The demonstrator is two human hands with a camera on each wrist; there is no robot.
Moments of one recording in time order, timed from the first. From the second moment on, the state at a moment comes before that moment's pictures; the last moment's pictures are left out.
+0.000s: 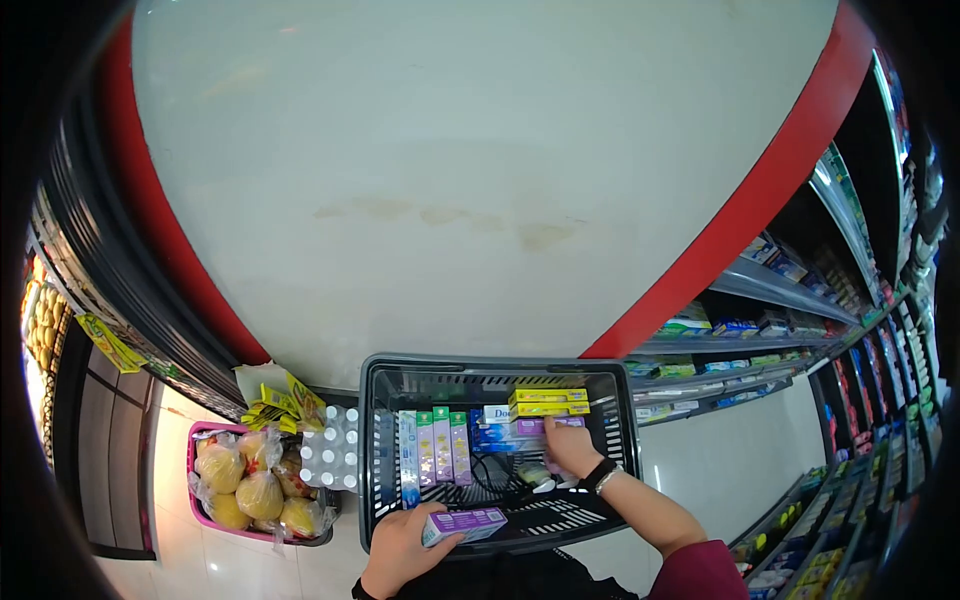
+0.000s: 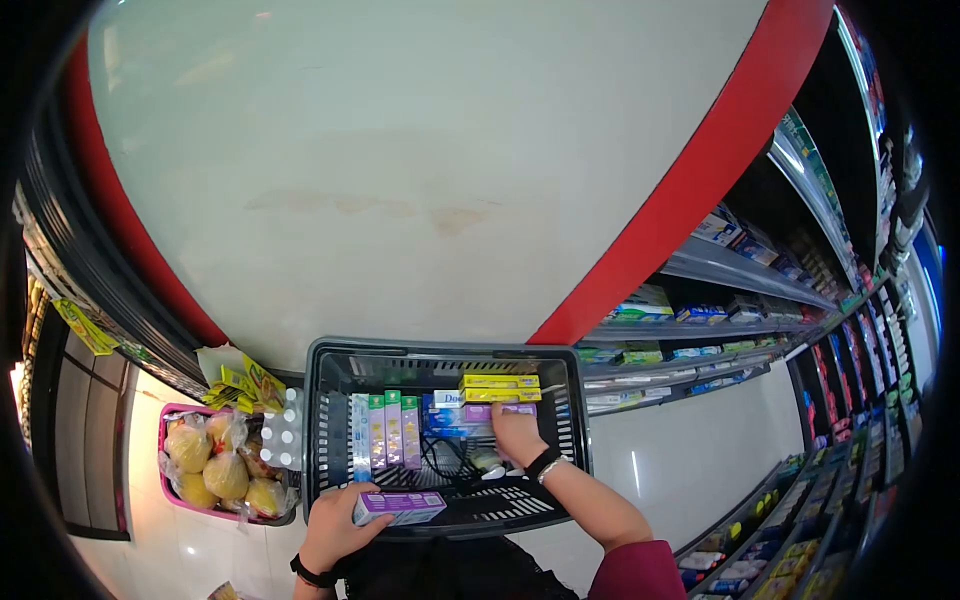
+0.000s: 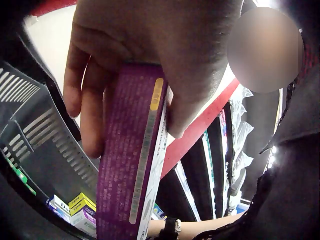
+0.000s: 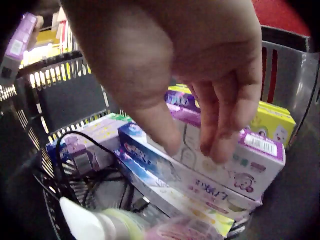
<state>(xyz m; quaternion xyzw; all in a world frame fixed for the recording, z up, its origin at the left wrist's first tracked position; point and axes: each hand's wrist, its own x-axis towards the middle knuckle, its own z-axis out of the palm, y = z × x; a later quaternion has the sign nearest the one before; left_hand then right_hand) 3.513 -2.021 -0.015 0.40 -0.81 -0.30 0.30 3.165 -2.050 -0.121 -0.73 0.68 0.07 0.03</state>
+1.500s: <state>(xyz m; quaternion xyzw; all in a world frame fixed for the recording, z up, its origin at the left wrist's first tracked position) 3.025 -1.806 -0.002 0.18 -0.80 -0.57 0.00 2.860 -1.615 0.051 -0.48 0.65 -0.48 0.33</state>
